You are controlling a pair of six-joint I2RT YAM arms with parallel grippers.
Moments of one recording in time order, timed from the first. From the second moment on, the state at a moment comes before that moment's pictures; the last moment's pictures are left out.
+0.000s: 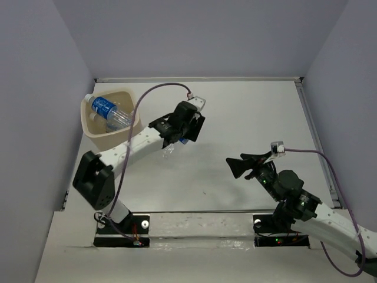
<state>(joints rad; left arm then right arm) -0.75 1.66 1.25 -0.43 -0.27 -0.11 0.96 0.34 0.32 0.03 0.41 0.59</state>
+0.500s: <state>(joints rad) -0.49 0.81 1.33 -0.01 -0.48 -0.24 0.96 0.48 0.31 0.12 0.31 0.57</state>
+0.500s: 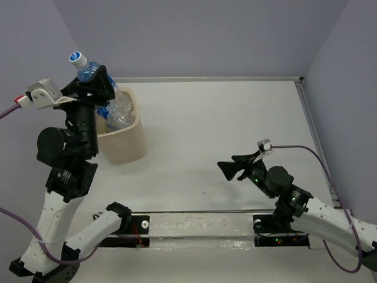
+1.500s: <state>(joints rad) -0.13 0.92 0.95 0.33 -0.57 -0.20 0.96 0.58 0.25 0.31 0.15 0.54</state>
